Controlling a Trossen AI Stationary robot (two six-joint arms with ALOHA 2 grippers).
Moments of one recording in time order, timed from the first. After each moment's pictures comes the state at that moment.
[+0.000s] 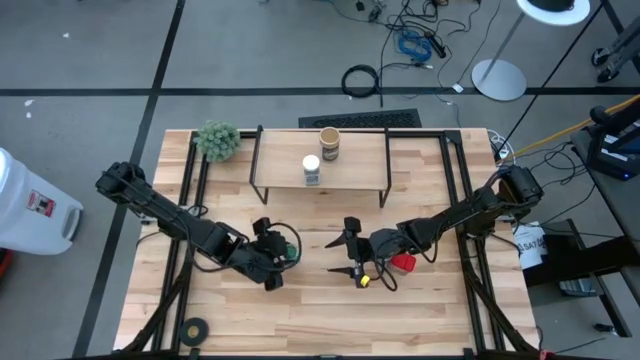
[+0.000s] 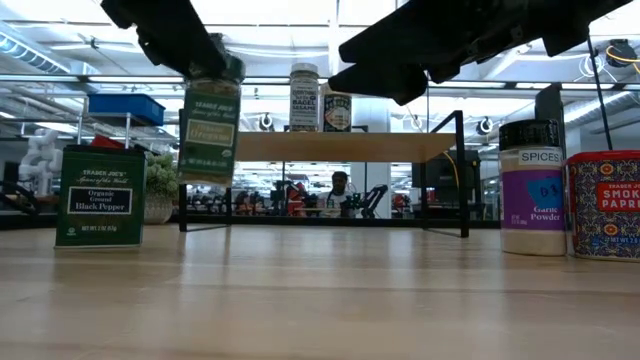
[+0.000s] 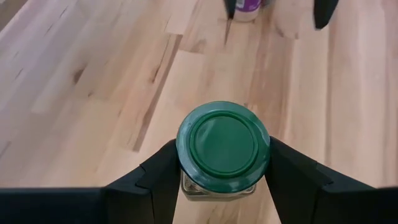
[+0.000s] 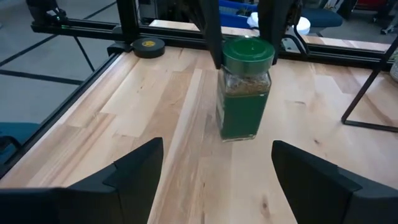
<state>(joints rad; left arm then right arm) -0.50 1.41 1.00 -0.51 -0.49 -0.57 0.32 1.61 0.77 0.48 0.18 0.04</state>
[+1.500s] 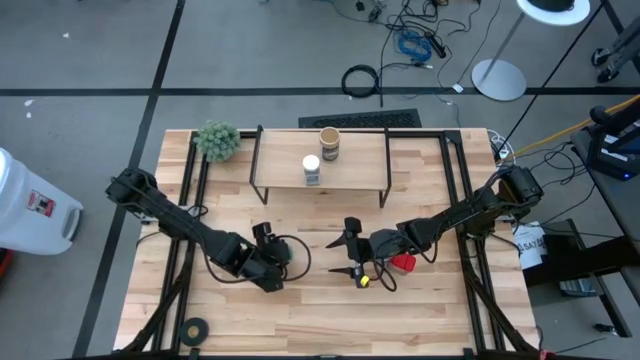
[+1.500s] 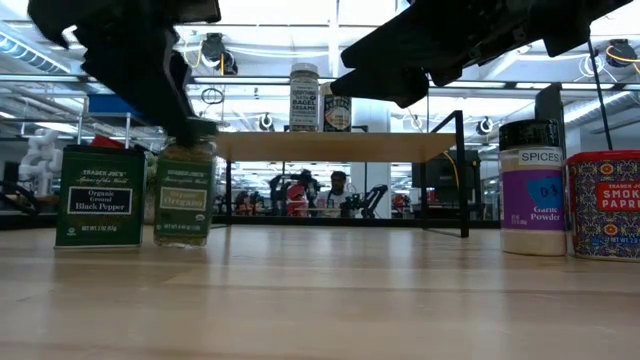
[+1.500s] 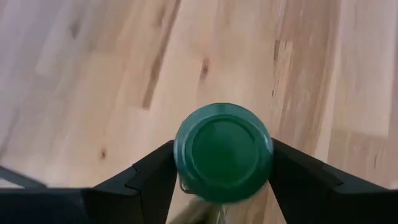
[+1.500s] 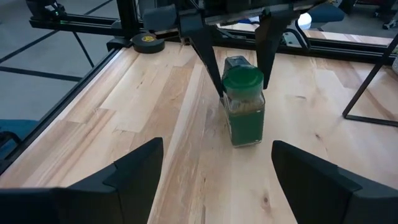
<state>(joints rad) -0.51 1.55 1.01 -0.64 -0.47 -0.60 0.32 1.61 0.77 0.47 0.18 0.05</state>
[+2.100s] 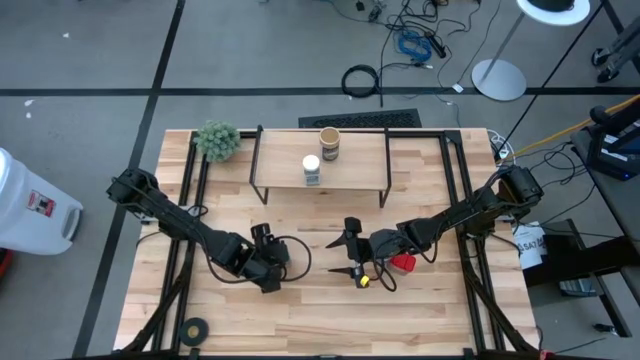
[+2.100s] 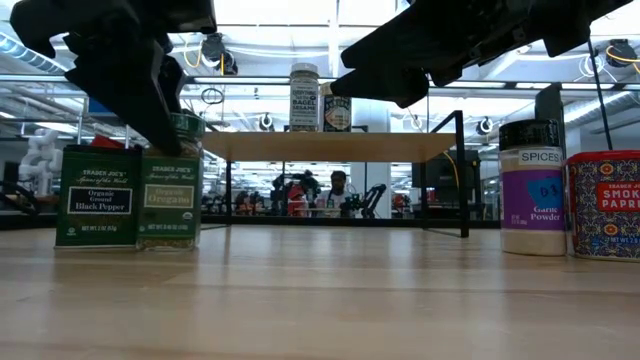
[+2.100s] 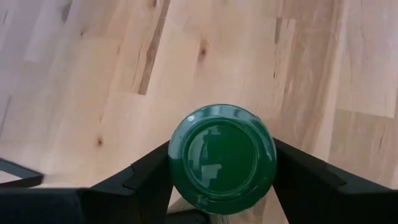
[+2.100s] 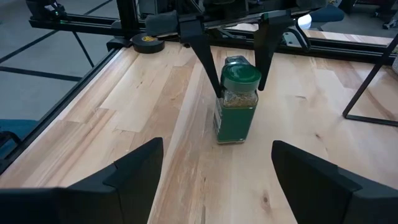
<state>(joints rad) -0.50 1.55 1.00 -0.66 -0.44 -0.60 0.32 1.61 0.77 0.47 0.18 0.05</state>
